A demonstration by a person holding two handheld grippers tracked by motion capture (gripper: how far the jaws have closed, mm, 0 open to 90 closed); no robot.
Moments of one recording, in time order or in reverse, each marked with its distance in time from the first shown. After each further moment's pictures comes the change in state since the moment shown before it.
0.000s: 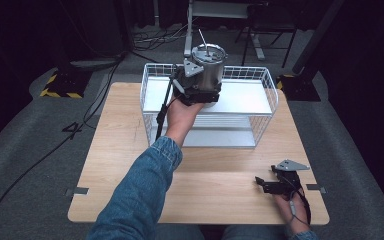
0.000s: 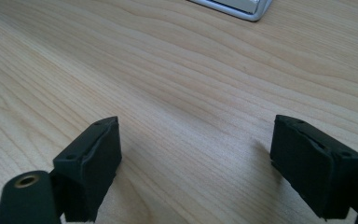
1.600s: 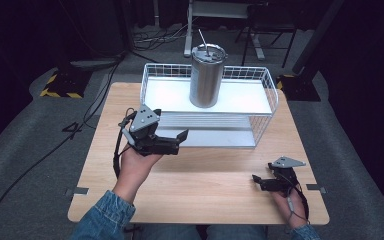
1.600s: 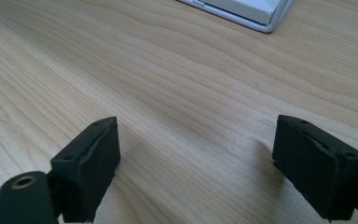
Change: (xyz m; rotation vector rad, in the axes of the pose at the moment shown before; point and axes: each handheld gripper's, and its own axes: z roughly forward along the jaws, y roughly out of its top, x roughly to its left) left arm 0.003 -0.077 -0.144 0.017 -0.121 0.029; right arm 0.000 0.008 0.009 0.004 0.031 -0.025
